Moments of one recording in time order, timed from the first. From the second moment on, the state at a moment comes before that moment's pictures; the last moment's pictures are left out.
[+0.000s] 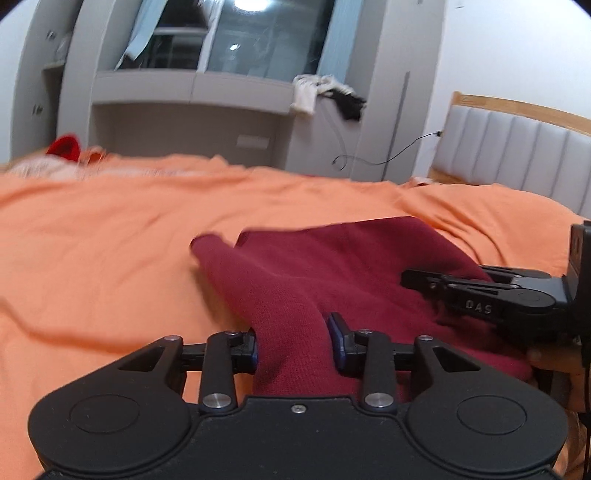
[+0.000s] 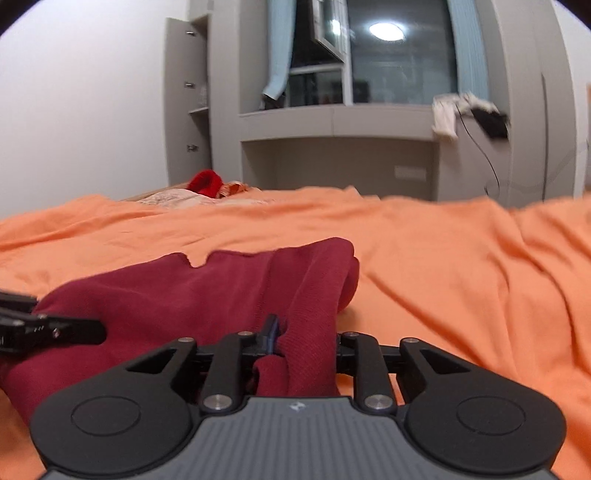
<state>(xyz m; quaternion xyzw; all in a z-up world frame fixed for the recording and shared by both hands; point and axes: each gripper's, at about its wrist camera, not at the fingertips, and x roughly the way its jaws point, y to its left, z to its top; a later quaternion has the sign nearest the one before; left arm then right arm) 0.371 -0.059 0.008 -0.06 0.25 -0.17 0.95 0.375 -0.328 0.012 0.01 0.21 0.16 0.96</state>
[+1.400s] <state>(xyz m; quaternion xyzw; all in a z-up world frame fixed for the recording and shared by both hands) 0.319 -0.066 0.010 -0.03 0.20 -0.08 0.98 0.297 -0.356 0.031 0.07 0.15 0.12 0.98</state>
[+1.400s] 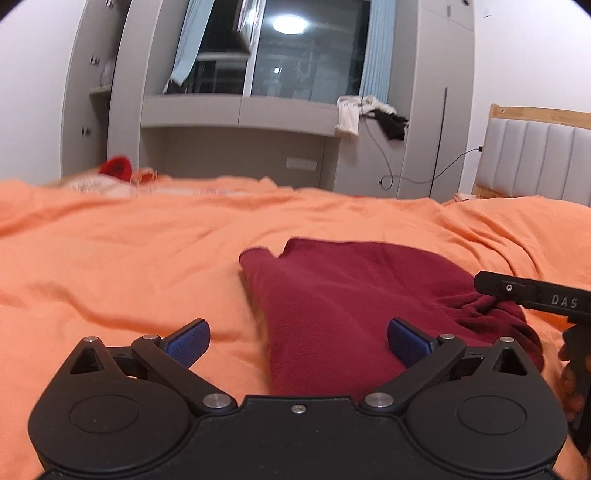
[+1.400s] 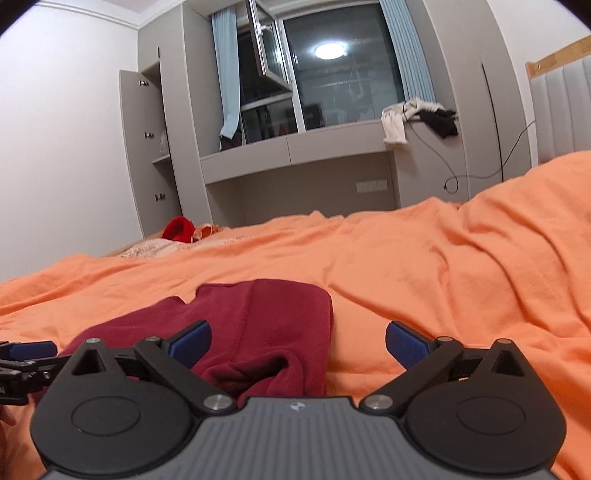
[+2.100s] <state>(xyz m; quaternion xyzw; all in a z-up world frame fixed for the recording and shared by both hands) 0.242 -0.064 0.019 -0.06 0.15 -0.06 0.98 0.185 -0.353 0.051 0.06 0.07 0.10 0.99</state>
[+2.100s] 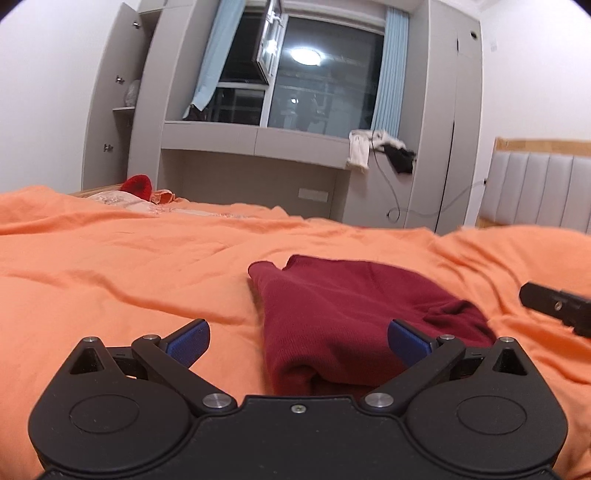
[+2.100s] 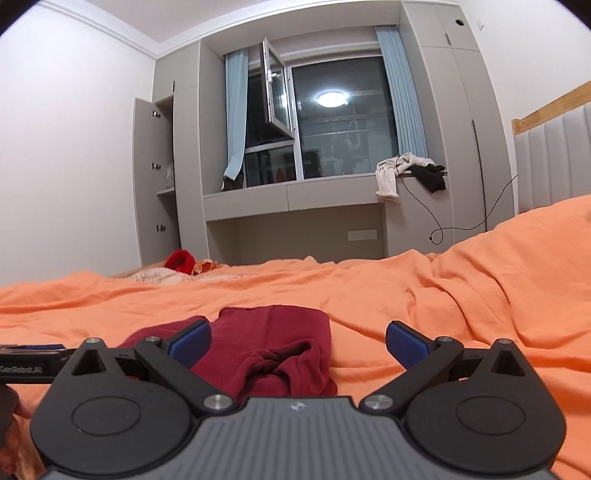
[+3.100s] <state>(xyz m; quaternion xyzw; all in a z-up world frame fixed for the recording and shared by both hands) 0.086 -0.056 0.011 -0.04 0.11 -0.06 0.99 0.046 -0.327 0.027 0.00 0.03 0.09 1.00</state>
